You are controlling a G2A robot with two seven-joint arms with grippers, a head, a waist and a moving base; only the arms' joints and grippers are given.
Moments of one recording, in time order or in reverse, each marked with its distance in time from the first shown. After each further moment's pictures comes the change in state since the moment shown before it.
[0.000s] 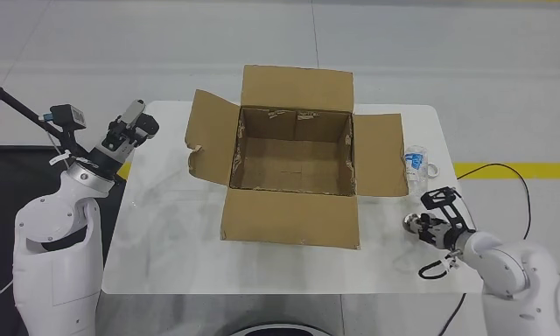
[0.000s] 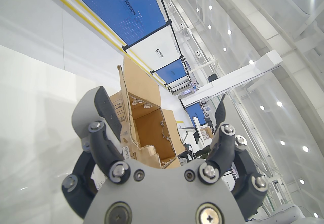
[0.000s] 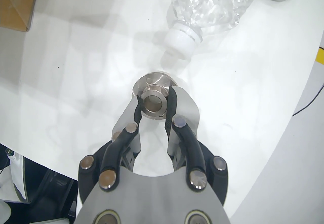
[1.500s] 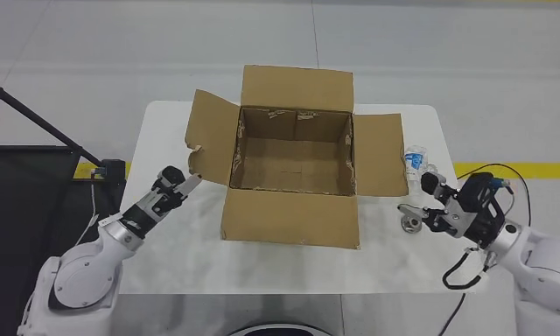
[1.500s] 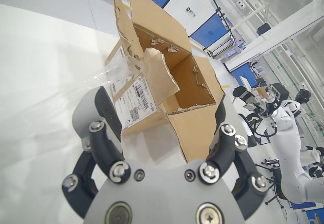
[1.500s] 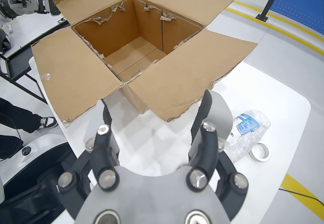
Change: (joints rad) left arm 0.410 0.031 0.112 -0.328 0.401 -0.108 0.189; right arm -0.040 0.073 0.105 -0.166 0.349 -0.432 -0.332
